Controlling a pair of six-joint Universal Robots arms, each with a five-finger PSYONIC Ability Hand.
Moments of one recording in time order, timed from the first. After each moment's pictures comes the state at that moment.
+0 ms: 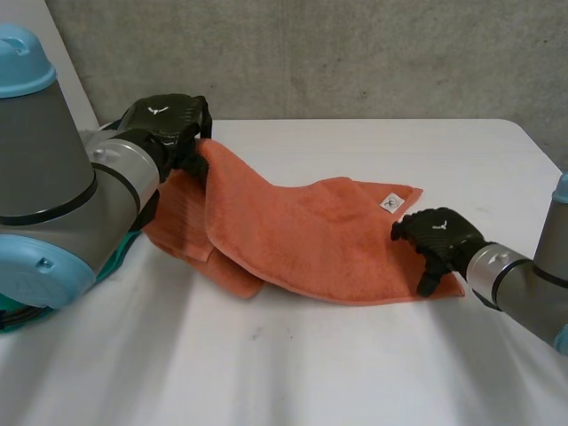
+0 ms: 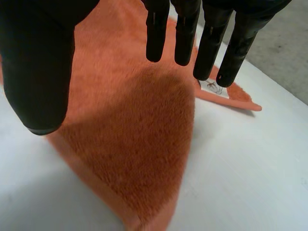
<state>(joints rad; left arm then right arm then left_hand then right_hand) 4.21 -1.90 -1.22 3.02 -1.64 3.20 1.75 -1.07 1.62 -0.06 1.18 2.60 1.08 1.19 1.19 1.20 0.95 0.36 0.41 0.41 0.39 0.22</state>
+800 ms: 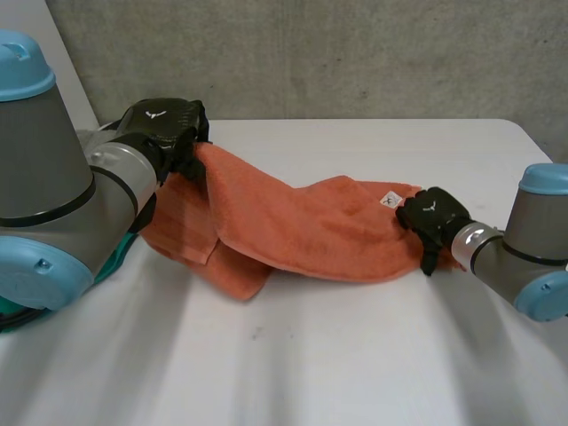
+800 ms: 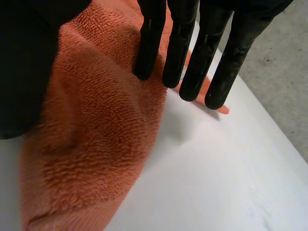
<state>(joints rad) 4.22 -1.91 -1.24 3.02 -1.64 3.20 1.75 -0.80 1.30 -0.11 1.20 2.42 1.08 1.19 1.19 1.20 0.95 0.59 0.70 0.70 0.70 0.27</state>
